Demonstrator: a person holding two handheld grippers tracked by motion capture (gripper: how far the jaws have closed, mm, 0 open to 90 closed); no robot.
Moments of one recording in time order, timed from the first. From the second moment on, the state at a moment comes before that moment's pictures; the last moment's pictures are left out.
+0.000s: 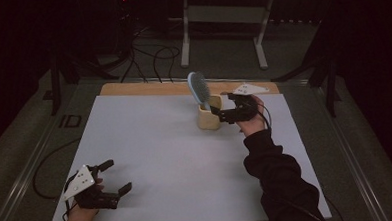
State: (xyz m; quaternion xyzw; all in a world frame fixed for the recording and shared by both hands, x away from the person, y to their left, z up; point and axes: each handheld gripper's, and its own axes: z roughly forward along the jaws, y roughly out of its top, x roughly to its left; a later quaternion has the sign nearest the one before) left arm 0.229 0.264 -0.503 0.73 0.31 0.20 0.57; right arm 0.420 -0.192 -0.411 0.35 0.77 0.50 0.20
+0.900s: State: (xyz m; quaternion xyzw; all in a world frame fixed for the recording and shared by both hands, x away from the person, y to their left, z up) left arm 0.228 0.264 -0.502 0.73 0.31 0.20 0.57; right arm 0.356 -0.229 -0.420 0.33 0.77 0.51 0.19
